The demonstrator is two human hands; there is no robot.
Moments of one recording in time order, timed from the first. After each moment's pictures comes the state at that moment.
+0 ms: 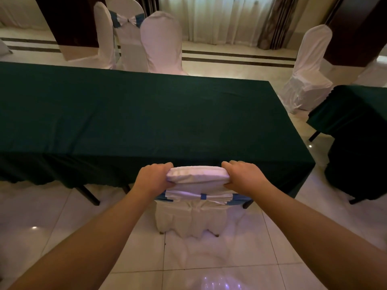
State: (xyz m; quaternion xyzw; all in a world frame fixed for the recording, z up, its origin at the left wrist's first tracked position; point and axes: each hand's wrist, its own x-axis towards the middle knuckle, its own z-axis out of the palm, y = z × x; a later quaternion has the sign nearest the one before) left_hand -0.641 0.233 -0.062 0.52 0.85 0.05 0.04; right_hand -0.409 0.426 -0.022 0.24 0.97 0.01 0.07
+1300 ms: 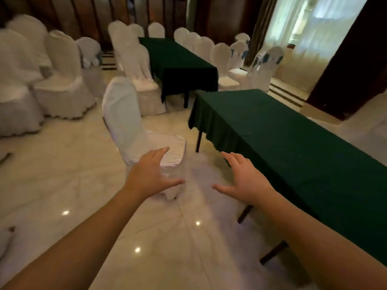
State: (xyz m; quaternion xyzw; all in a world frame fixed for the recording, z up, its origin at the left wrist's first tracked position) left_hand -0.662 -0.423 0.054 -0.06 0.95 0.25 -0.16; right_hand -0.741 -0.135 0.082 -0.27 0.95 -0.14 0.00
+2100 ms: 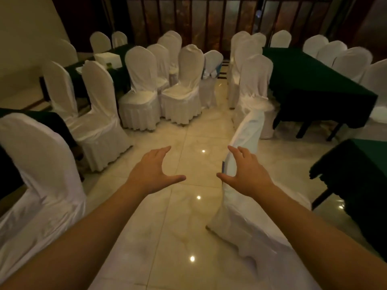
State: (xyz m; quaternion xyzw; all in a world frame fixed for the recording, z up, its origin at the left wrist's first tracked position) left_hand -0.738 -0.938 0.060 -0.34 0.92 0.16 -0.14; right_hand -0.967 -0.740 0.051 -0.46 0.87 -0.18 0.00
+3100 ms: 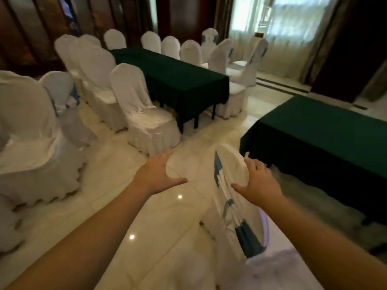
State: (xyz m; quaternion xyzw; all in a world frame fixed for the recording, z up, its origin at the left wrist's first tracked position) left_hand -1.221 -1.332 0.056 0.09 0.97 0.21 -0.03; right_hand -1.185 -0.999 0.030 0.02 0.98 -0.16 -0.07
